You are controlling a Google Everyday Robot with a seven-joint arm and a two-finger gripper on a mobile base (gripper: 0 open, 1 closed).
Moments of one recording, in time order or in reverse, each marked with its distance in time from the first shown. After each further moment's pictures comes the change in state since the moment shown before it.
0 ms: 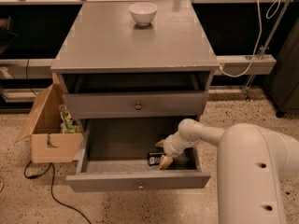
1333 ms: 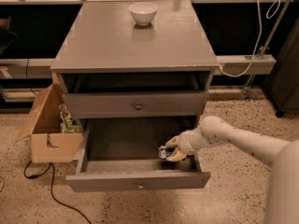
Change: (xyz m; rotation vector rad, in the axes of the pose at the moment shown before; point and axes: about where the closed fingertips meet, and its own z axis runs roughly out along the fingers) arm -0.016 0.014 -0.100 0.124 -0.092 -0.063
